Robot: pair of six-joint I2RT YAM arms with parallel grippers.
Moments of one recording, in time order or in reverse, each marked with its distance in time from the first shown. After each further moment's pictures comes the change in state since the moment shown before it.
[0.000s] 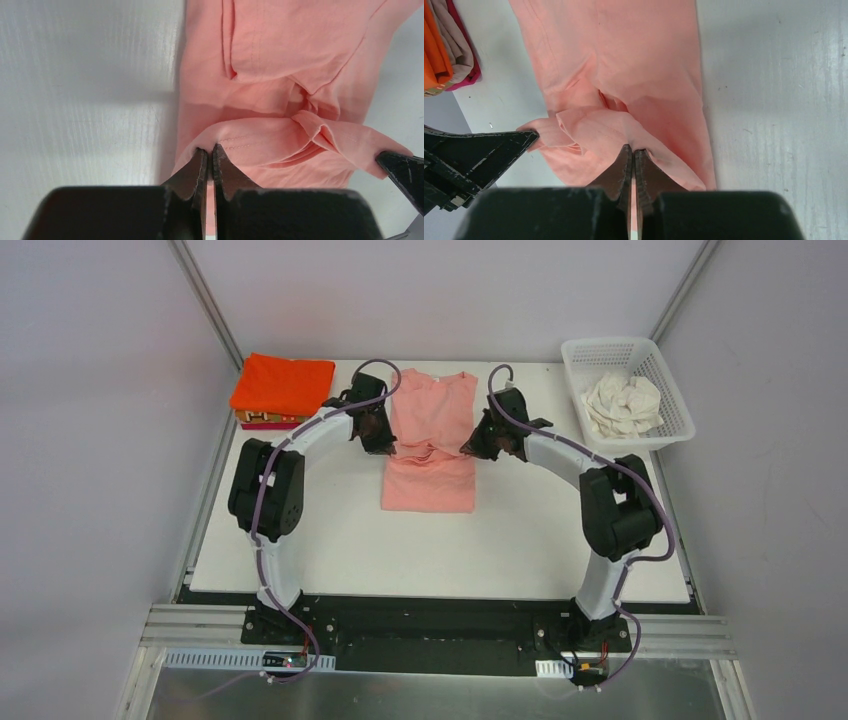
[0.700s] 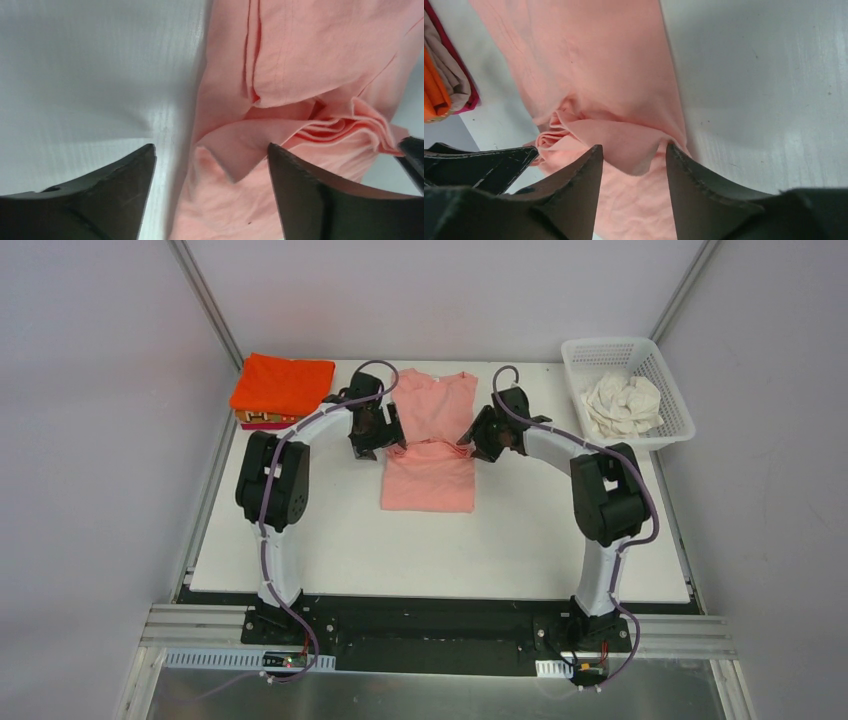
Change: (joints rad) left arm 0.039 0.105 0.069 -0.020 0.040 0.047; right arm -0.056 0.120 0.046 0.034 -0.044 0.054
